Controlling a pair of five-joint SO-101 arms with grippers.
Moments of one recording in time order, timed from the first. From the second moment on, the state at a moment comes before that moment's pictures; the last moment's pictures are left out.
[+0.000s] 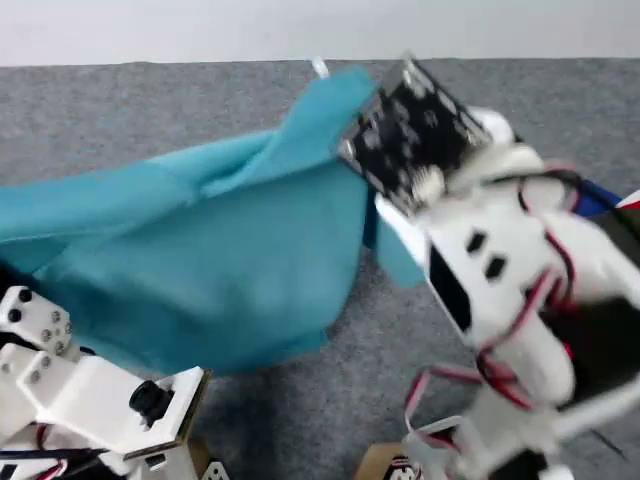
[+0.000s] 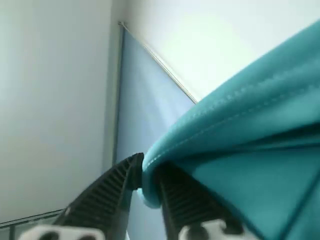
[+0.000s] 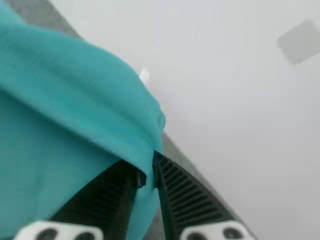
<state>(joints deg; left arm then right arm) -28.0 -87.9 51.5 -7.8 -50.2 -22.6 -20.4 -50.1 100.7 37.2</state>
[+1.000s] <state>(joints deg) -11.5 -87.3 93.8 3.6 -58.2 -20.2 -7.7 9.1 54.5 37.1</state>
